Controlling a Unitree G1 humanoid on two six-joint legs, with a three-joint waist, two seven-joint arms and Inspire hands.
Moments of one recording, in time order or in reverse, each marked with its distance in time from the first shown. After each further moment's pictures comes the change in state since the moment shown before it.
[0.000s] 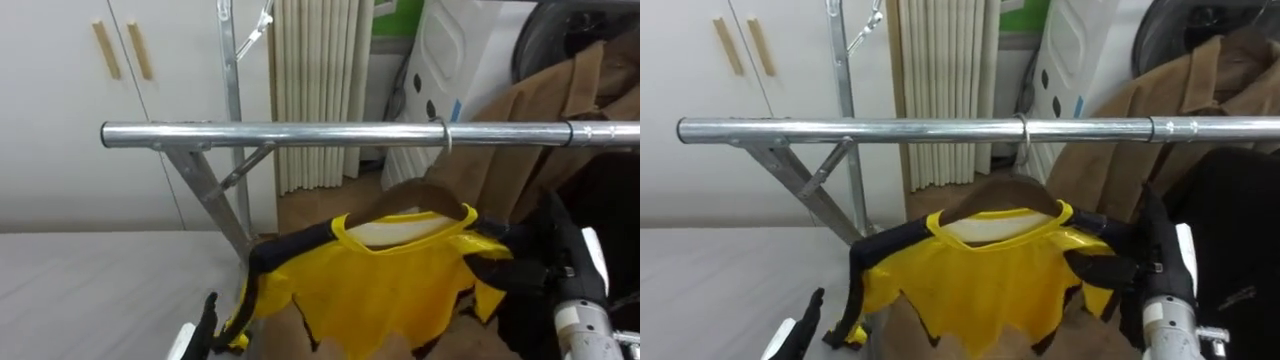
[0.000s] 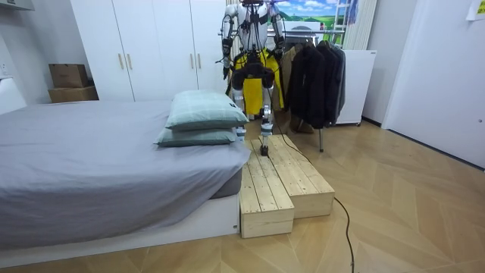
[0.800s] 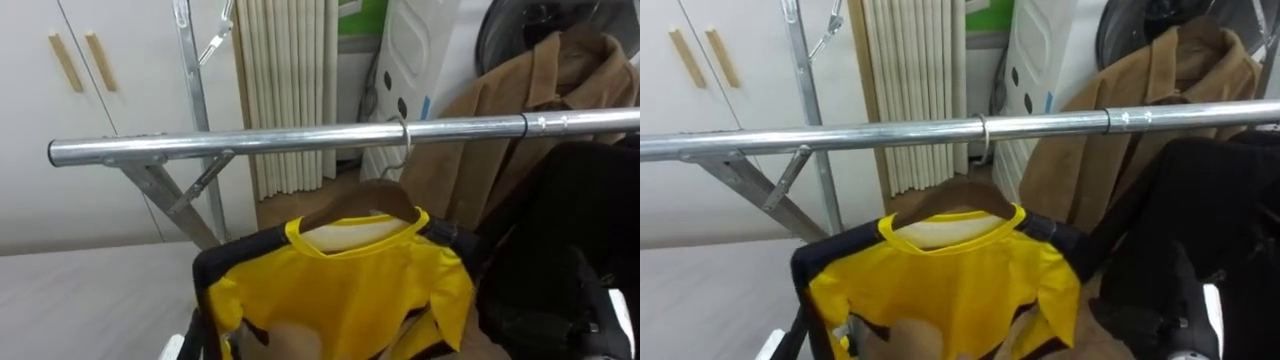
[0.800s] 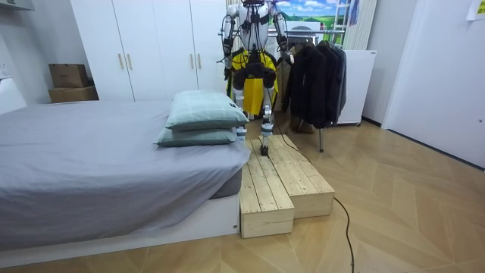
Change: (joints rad) left arm 0.021 0.011 0.019 0.091 0.041 -0.022 0.033; right arm 0.132 -0.002 -0.018 0.120 0.042 -0.001 -0.030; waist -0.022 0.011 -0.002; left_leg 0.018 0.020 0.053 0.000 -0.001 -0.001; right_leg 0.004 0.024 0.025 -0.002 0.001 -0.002
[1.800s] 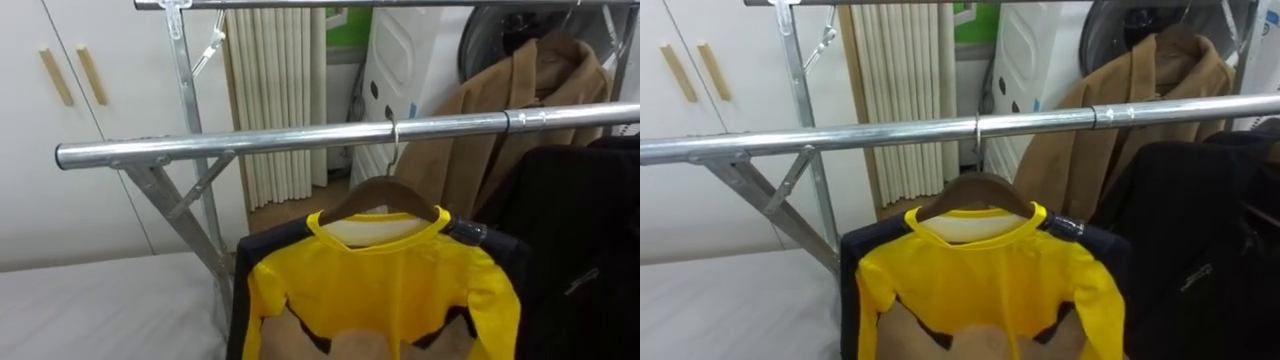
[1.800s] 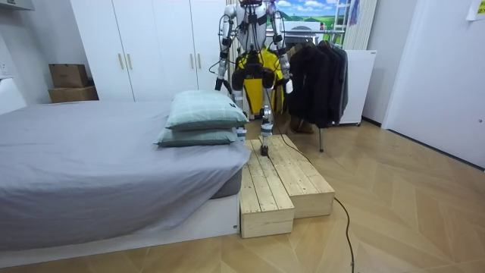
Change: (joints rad) left arm 0.082 -0.022 0.182 0.506 -0.008 0.012 -0.006; right arm 0.215 0.107 -0.069 0.720 0.406 0.119 0.431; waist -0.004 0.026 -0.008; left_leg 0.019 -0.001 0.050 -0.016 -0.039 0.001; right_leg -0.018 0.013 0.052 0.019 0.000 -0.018
